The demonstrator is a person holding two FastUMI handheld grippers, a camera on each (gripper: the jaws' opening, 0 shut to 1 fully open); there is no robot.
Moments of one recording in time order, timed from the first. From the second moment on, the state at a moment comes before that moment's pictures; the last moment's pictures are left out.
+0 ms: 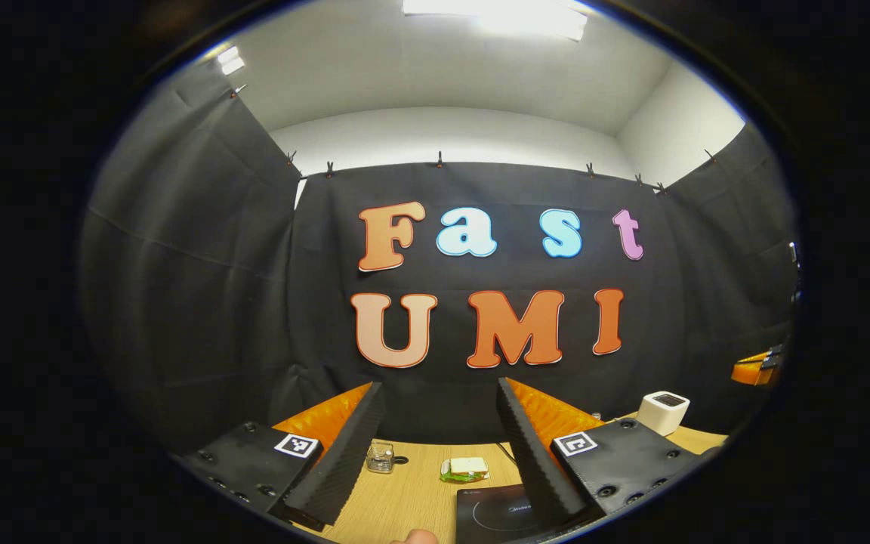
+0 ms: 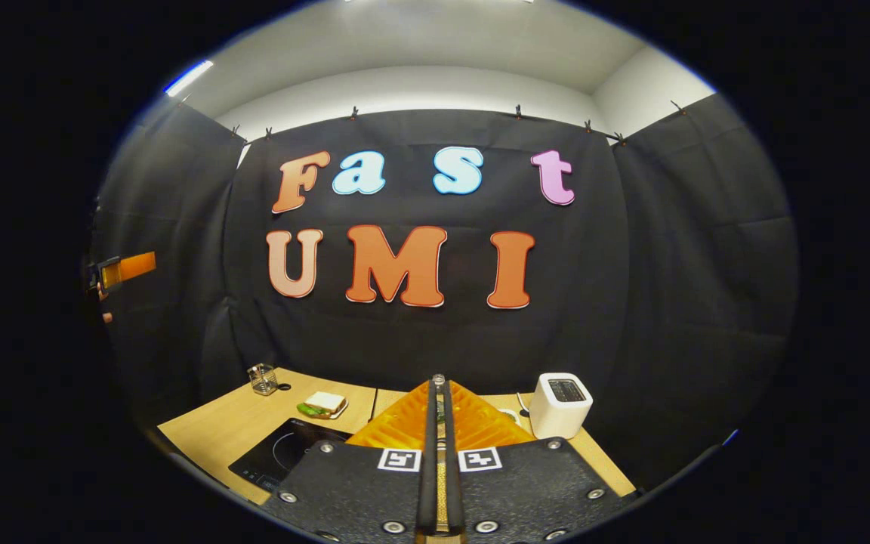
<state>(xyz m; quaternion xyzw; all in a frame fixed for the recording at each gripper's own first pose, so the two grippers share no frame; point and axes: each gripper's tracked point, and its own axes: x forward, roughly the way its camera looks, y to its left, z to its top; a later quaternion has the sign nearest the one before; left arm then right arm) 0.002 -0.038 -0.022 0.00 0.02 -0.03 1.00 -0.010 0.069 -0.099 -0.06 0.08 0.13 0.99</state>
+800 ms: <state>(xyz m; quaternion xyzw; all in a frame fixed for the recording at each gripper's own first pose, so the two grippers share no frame) -0.001 -0.041 -0.034 0.00 0.03 -0.04 1.00 -0.041 0.079 -0.282 -0.02 0.27 0.15 0.95</state>
